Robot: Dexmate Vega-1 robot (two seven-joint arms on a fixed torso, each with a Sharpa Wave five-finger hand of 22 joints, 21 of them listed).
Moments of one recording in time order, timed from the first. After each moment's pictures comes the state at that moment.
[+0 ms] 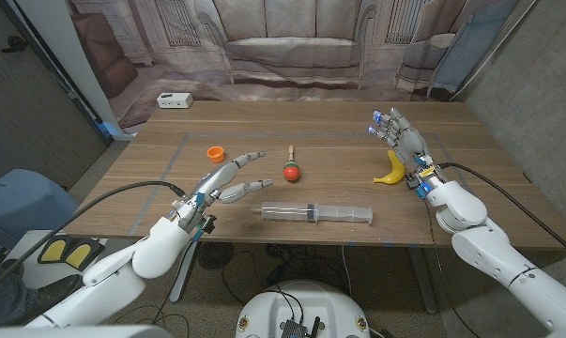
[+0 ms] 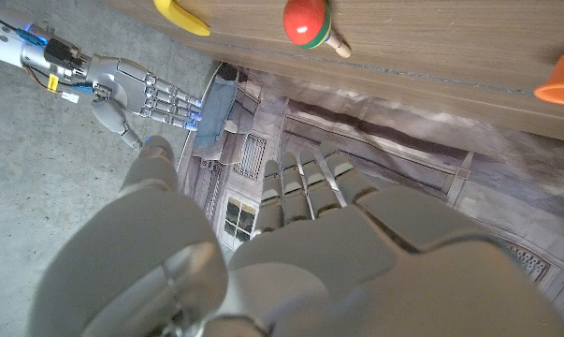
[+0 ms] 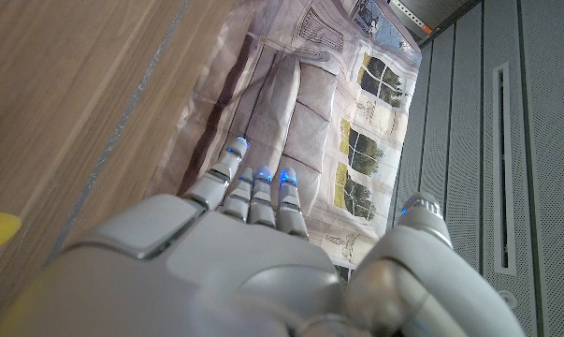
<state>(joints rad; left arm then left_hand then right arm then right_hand) 1.46 0.82 0.16 -2.00 0.36 -0.34 0.32 0.54 0.04 0.26 -0.16 0.18 0.28 0.06 0.22 0.18 0.28 0.03 0.27 0.20 0.24 0.03 0.21 0.18 0.18 0.06 0.23 0.17 -1.14 -0.71 -0.25 -1.64 0.62 0.49 0.10 0.22 -0.01 0.15 -0.12 0.20 0.20 0.08 0.20 0.19 0.14 0.13 0.22 0.19 0.08 0.07 0.23 0.21 0.29 -0.01 0.20 0.17</state>
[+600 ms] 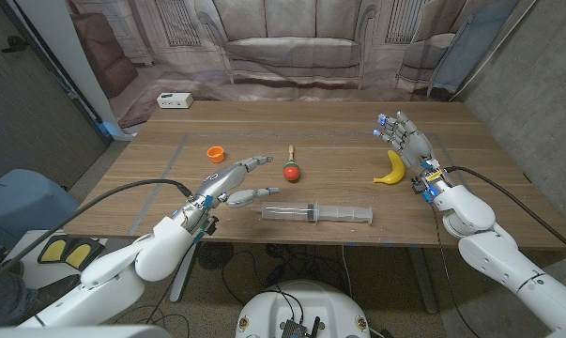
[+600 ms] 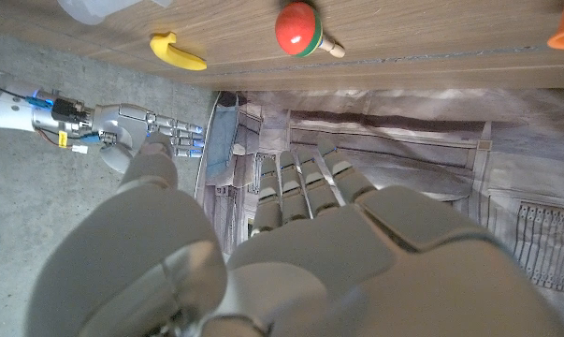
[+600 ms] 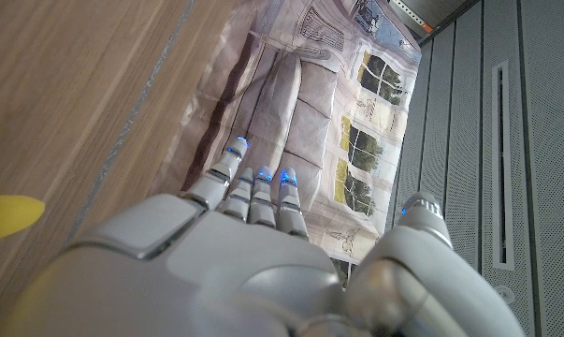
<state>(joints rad) 1.49 0.87 0.15 -2.10 0.53 -0.20 0.31 0.57 0.05 0.27 -0.17 0.18 0.29 0.06 0.21 0.18 0.28 0.03 0.27 0.20 0.25 0.02 0.20 0.17 0.20 0.05 0.23 0.17 -1.19 -0.72 -0.22 -1.65 0.64 0.52 0.12 0.22 -0.01 0.15 -0.12 0.20 0.20 0.08 0.20 0.19 0.14 0.13 0.22 0.19 0.08 0.07 0.23 0.21 0.30 -0.01 0.20 0.17</state>
